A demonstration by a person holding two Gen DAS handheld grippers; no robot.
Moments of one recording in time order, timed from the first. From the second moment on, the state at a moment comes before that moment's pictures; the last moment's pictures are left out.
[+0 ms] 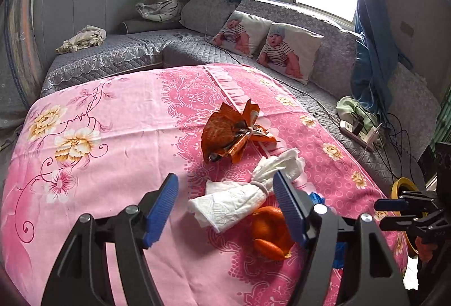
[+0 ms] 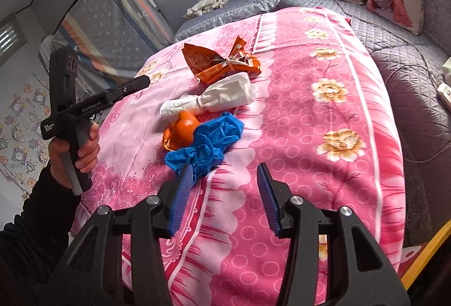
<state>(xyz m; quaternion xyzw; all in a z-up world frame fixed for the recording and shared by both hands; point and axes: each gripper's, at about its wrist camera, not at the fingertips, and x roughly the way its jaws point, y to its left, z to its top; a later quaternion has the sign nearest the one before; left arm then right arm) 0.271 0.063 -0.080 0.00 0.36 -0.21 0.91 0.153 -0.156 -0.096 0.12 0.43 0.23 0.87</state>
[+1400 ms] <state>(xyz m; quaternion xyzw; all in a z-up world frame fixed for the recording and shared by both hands) 0.404 -0.018 -0.125 0.09 0.39 -0.24 0.88 0.224 -0.088 -0.131 0.07 0.49 0.26 0.83</state>
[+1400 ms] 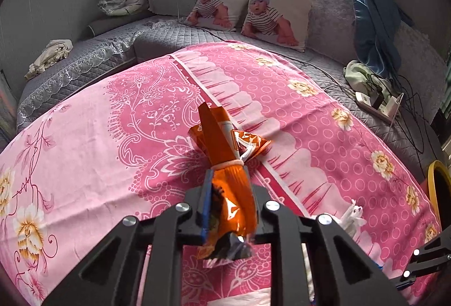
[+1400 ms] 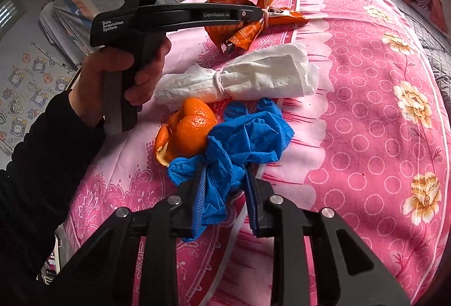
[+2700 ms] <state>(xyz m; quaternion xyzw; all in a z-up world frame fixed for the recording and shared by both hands) 0.253 0.054 -0.032 -0.02 0.34 -0.17 0.92 0.104 -0.118 -0.067 0.07 0.41 0.28 0.87</state>
